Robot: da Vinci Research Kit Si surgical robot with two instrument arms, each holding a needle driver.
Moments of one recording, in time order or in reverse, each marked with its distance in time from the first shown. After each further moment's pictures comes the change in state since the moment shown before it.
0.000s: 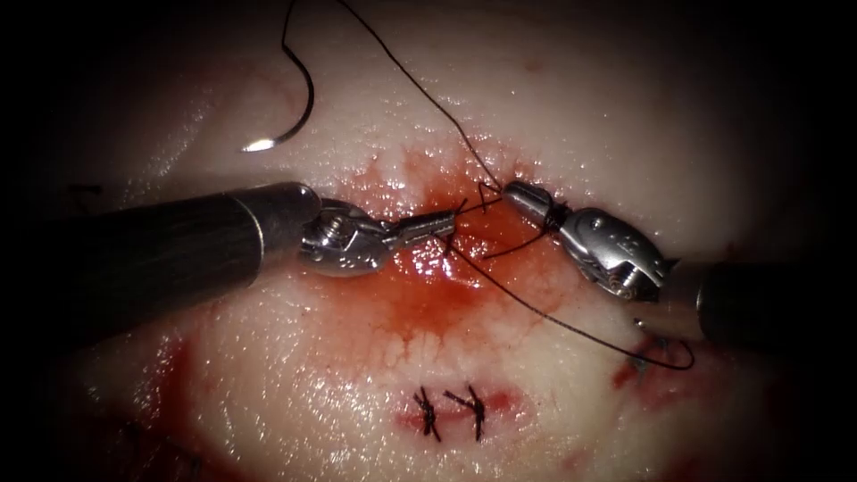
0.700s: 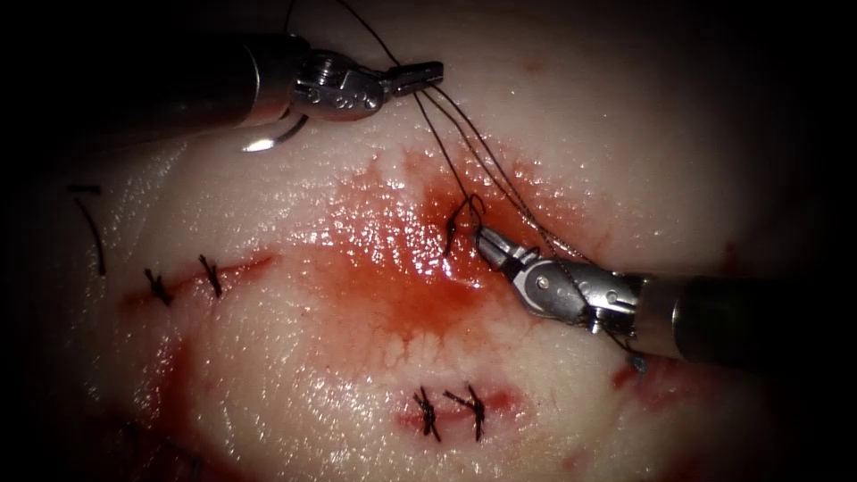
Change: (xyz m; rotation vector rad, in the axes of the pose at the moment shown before) right arm -0.002 -0.007 -0.001 -0.106 -0.100 -0.369; left arm -0.011 -0.011 0.004 0.051 -0.170 -0.019
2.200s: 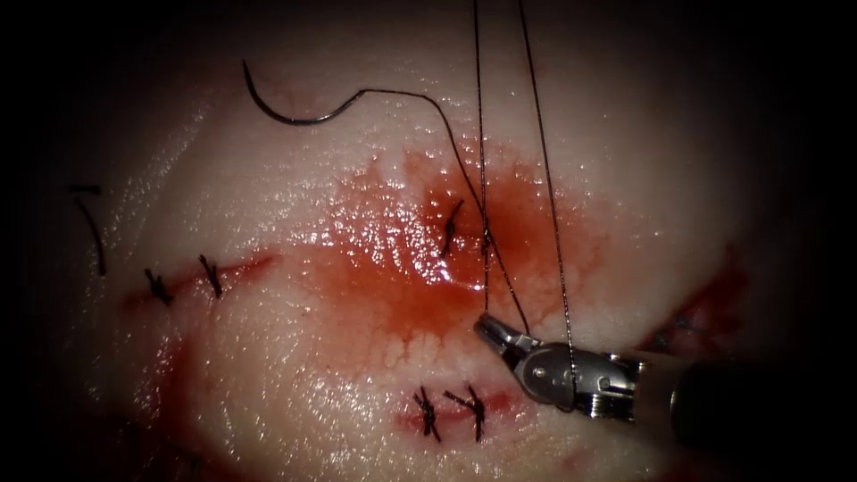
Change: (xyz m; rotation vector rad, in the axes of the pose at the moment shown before) right arm -0.005 -0.008 -0.008 0.157 -0.226 -0.167; left arm -0.016 -0.020 0.017 0.203 -0.265 0.289
